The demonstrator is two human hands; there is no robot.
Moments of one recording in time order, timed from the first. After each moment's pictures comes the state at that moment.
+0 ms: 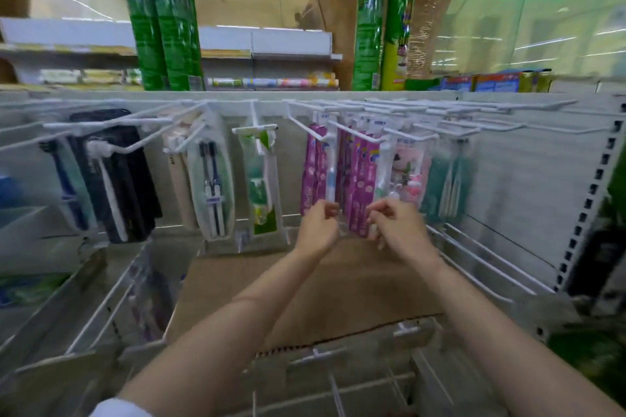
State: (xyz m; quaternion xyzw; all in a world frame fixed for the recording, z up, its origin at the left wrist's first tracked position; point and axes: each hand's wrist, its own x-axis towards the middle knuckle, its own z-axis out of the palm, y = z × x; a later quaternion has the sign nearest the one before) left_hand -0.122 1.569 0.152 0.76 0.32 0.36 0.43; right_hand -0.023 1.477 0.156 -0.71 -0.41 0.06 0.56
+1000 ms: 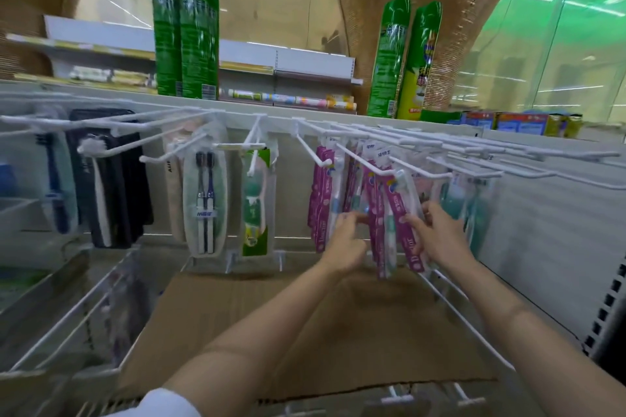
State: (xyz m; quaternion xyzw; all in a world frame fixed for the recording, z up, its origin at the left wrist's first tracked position) left_hand -0.060 1.580 0.157 0.81 0.23 0.32 0.44; right_hand 0.057 1.473 0.189 -0.79 -0.43 -0.06 0.44
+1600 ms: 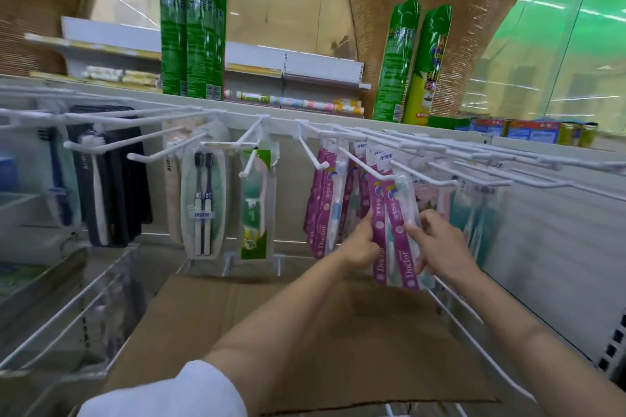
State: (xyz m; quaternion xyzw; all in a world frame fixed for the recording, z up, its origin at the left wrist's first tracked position) left_hand -0.010 1.610 0.146 0.84 0.16 0.27 0.45; right_hand 0.057 1.476 0.192 -0.77 -0.47 -0.04 0.42
